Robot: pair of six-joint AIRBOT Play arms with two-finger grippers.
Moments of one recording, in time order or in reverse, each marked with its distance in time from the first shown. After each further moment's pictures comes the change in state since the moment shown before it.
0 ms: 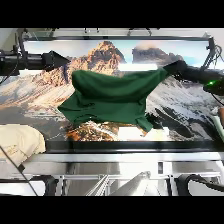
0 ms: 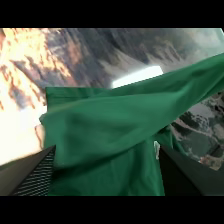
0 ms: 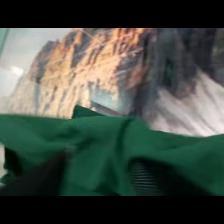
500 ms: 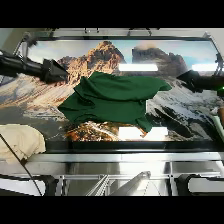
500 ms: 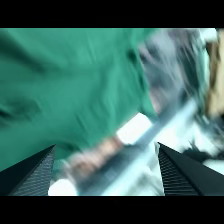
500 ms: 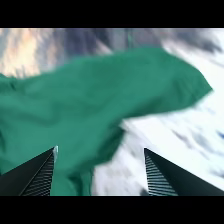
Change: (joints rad) left arm -0.004 -0.047 -0.004 0.093 -0.359 -0.281; right arm -0.225 -0.195 0.110 -0.208 0.211 0.131
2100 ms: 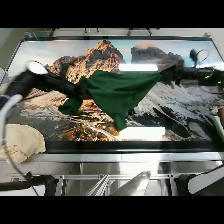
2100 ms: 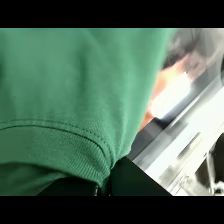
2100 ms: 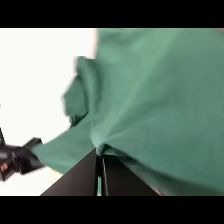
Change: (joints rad) left arm -0.266 0.157 -0.245 0.138 0.269 -0.013; right arm 0.107 -0.270 0.342 0.314 0.354 0.072
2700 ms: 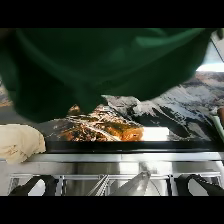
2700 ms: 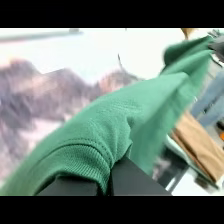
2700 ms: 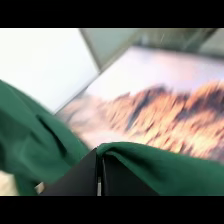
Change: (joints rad) left arm 0.449 0.561 0.232 -0.468 -0.154 0.116; right arm -0.023 0.856 0.001 -0.014 -0.074 -0.159
